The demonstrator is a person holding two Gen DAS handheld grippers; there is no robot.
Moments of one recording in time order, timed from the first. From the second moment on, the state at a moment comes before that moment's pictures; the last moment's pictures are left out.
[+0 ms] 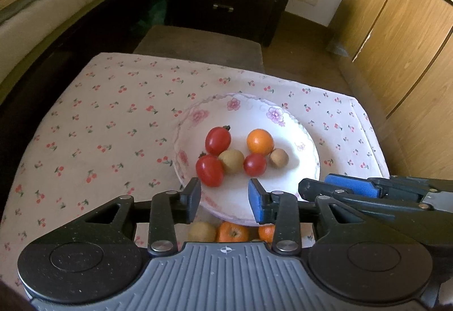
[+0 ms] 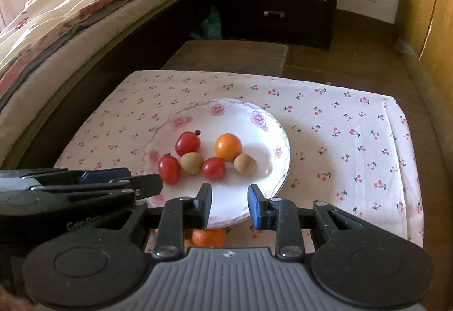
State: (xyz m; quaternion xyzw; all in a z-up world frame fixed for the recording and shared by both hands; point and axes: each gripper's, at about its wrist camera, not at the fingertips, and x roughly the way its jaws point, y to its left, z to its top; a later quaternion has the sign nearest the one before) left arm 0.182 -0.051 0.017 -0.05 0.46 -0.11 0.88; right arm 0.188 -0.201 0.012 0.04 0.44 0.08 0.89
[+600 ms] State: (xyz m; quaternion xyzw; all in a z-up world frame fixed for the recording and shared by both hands) left arm 0.159 -0.045 0.008 -0.04 0.48 -0.11 0.87; right arm 0.164 -0.197 -0.002 0.06 0.48 0.09 0.87
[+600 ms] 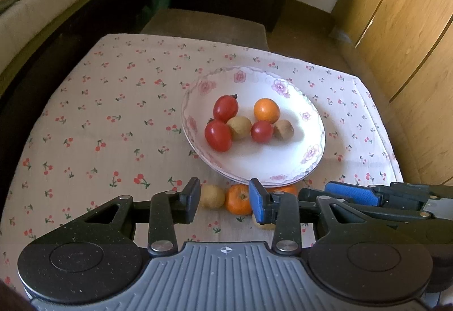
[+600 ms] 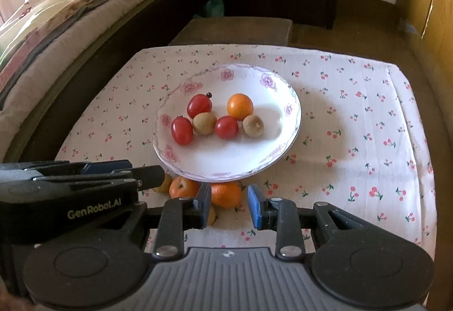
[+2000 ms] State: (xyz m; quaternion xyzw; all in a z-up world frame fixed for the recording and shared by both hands) left arm 0.168 -0.038 -0.014 -0.06 0.51 -0.11 0.85; right arm 0.172 -0.198 -0.038 0.08 0.51 0.09 0.85
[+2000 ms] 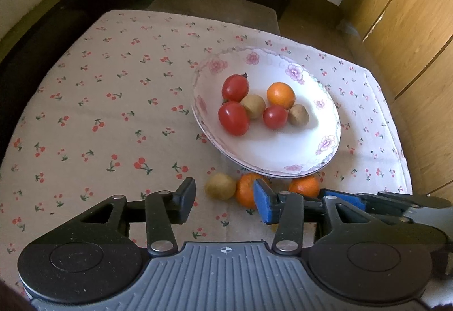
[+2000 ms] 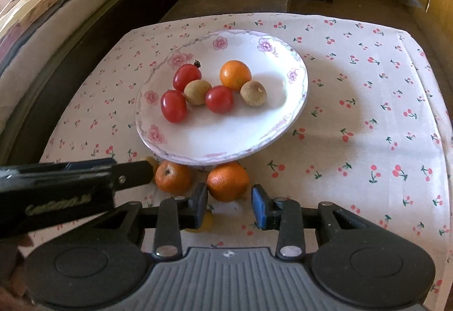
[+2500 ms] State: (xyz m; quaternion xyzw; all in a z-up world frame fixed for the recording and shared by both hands) left arm 0.169 -0.047 -0.022 -0.03 0.51 -0.13 0.85; right arm 0.167 -0.206 -0.033 0.09 0.51 0.10 0.85
